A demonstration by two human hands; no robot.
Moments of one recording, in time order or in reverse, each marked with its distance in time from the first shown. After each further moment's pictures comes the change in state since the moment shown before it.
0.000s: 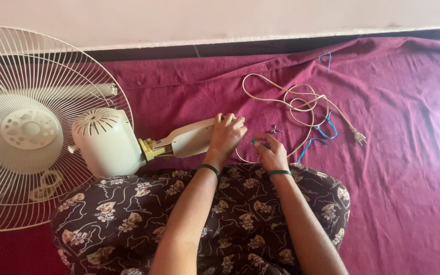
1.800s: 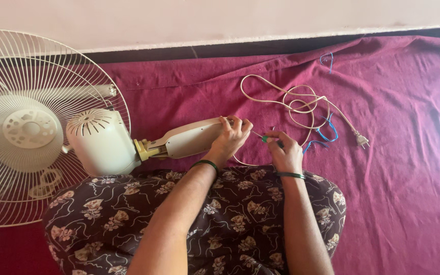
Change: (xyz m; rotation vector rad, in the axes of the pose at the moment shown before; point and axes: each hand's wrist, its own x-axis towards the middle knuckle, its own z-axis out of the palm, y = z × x) left_hand 0.007 0.015 0.010 0.843 -0.108 0.356; right_hand -0.010 -0.038 -0.048 -0.120 0.137 -0.094
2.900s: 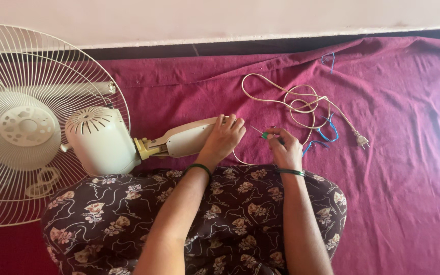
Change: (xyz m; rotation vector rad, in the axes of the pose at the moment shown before) left_hand -0.018 -0.009 0.011 -0.626 0.196 -0.210; right_hand 0.007 -0.007 0.007 0.031 0.004 0.057
